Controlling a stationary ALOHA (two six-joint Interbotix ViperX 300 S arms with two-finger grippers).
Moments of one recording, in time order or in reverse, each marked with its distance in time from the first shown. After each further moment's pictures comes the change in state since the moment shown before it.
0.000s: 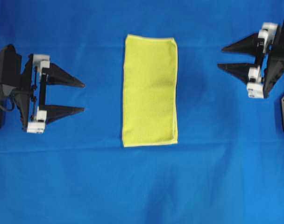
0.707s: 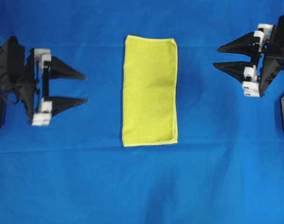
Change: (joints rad) left arm 0.077 0.054 -0.034 -0.009 0.003 -0.029; right arm 0.000 0.052 -0.051 0.018 0.015 0.002
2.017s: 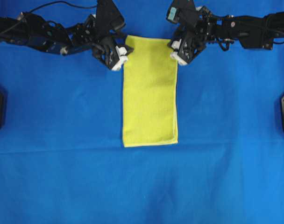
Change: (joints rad) left arm 0.373 0.815 -0.474 0.002 0.071 0.012; right arm -0.147 0.867 -0.529 -0.080 0.232 -0.012
